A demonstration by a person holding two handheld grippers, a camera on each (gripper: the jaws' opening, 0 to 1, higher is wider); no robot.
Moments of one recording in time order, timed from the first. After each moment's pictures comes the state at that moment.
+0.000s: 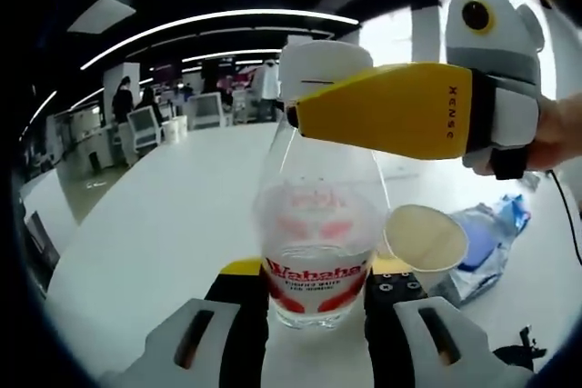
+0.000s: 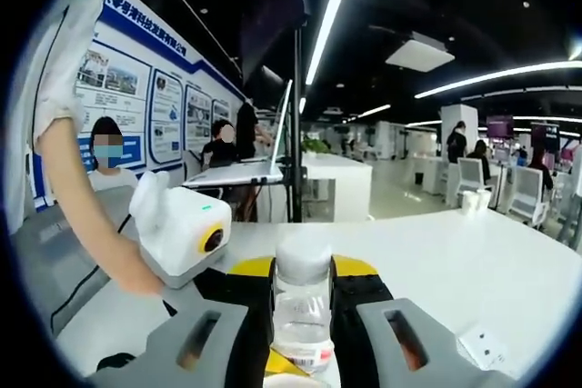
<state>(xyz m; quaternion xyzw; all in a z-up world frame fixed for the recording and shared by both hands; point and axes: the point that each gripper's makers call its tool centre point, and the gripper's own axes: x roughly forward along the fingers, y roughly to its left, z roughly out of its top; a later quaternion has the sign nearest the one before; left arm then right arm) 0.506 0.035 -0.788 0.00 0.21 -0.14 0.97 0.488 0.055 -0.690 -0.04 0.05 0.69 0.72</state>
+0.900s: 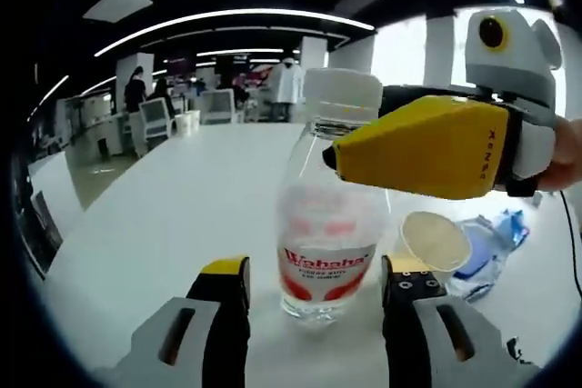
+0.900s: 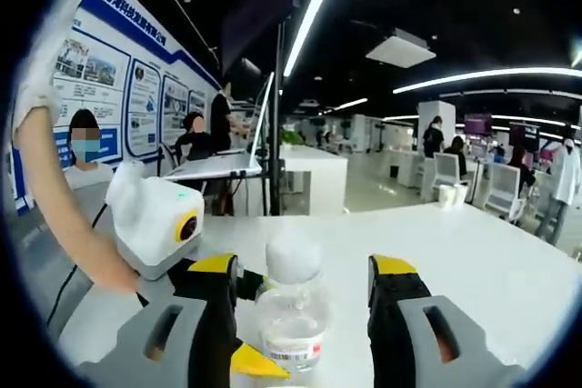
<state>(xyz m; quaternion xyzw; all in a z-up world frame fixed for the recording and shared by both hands) 0.495 0.049 -0.777 -0.03 0.21 -0.11 0.97 0.501 0.047 -0.680 -0.05 0.06 0.63 0.77</state>
